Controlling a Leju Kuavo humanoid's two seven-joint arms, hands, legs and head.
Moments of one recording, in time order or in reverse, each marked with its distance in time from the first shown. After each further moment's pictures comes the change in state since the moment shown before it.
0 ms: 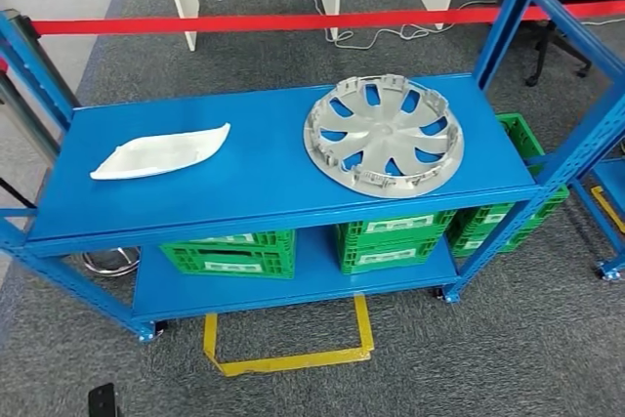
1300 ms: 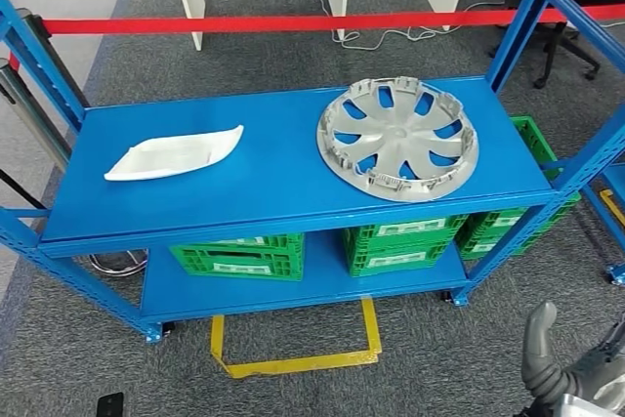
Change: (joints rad) left arm 0.043 0.015 0.016 0.005 -0.149 0.054 0.025; right arm -0.066 -0.212 0.357 0.113 0.115 -0.177 0.147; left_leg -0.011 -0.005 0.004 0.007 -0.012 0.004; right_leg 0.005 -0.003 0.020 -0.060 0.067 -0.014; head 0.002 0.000
